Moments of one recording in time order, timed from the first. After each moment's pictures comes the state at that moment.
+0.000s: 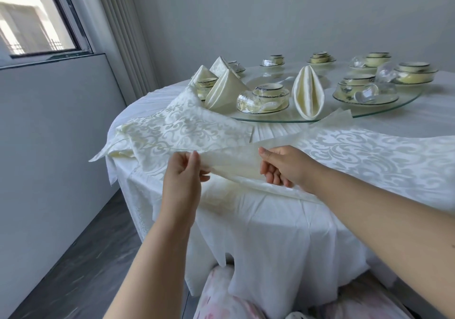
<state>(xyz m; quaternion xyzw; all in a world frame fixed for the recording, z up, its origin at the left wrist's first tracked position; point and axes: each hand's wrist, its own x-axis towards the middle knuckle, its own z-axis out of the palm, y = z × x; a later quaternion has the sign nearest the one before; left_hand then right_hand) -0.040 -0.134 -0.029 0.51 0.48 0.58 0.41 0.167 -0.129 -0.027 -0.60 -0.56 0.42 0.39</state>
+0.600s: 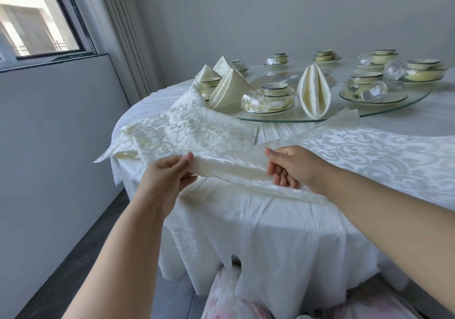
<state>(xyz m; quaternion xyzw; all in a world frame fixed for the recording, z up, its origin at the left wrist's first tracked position) -0.086 -0.104 -0.021 0.50 0.44 0.52 0.54 0.170 -0.124 -0.029 -0.60 -0.55 0.43 0.39</state>
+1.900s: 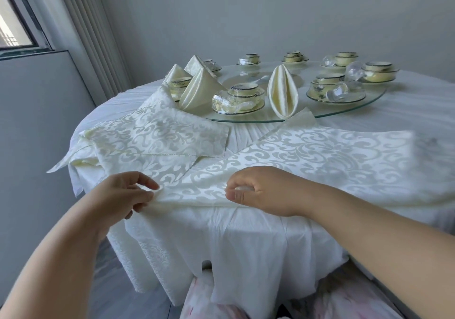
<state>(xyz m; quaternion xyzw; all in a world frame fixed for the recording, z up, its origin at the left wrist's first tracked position) -0.114 -0.102 -0.018 0.66 0.59 0.29 0.37 0.163 -0.171 -0.019 -0.57 -0.78 0.22 0.14</state>
